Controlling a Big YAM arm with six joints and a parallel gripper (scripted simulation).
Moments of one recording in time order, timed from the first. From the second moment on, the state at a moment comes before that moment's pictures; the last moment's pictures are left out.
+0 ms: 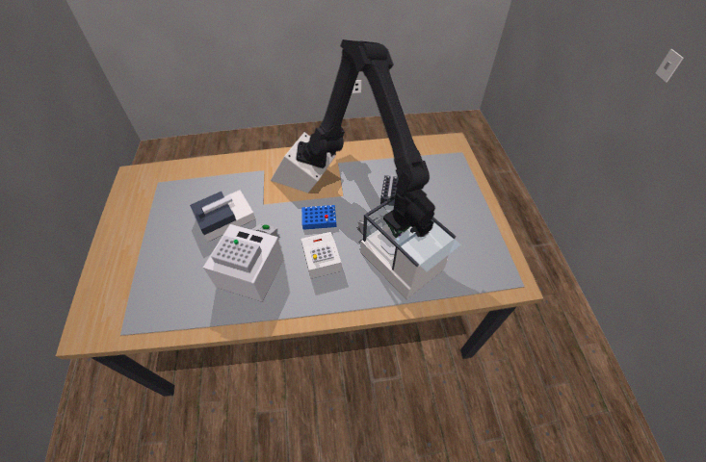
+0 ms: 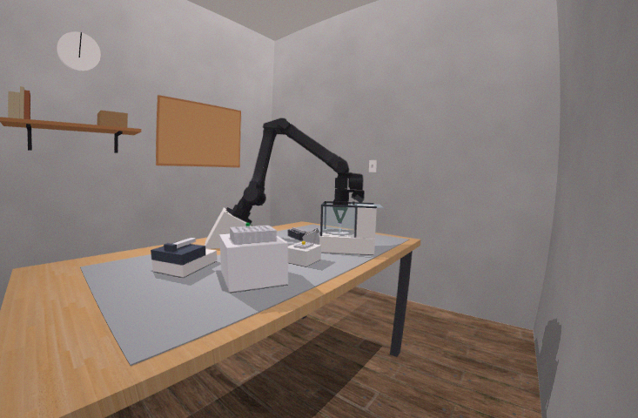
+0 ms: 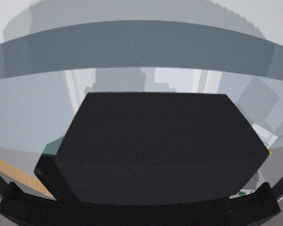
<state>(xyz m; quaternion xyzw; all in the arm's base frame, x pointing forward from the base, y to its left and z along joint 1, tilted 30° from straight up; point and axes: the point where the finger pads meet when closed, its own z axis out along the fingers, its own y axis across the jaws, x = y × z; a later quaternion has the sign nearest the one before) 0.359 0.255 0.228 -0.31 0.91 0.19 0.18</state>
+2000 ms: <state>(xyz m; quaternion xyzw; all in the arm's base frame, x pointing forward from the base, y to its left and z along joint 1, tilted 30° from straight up) 0.360 0.258 0.221 -0.31 0.91 0.19 0.18</state>
